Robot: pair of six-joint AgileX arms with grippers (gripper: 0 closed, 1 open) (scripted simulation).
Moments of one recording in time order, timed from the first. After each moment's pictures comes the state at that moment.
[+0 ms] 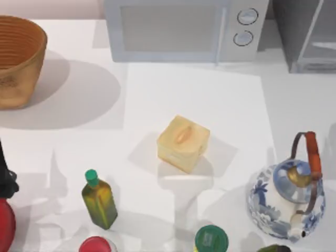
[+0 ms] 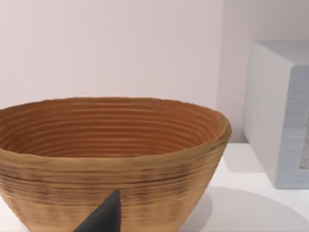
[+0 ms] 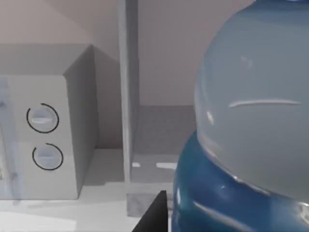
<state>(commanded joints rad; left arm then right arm) 0.00 0.00 0.00 0.00 0.00 0.00 -0.05 0.33 0.13 0.21 -0.04 0.00</state>
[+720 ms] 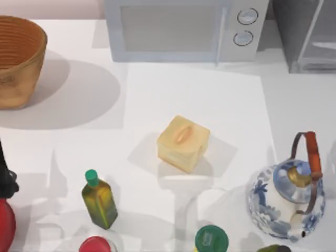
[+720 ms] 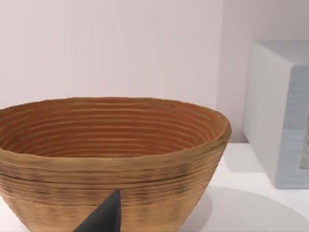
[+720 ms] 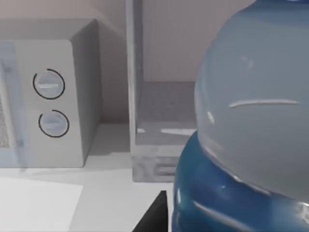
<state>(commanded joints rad) 0.00 0.00 0.00 0.00 0.00 0.00 0.00 0.00 0.00 0.00 0.00 0.00</state>
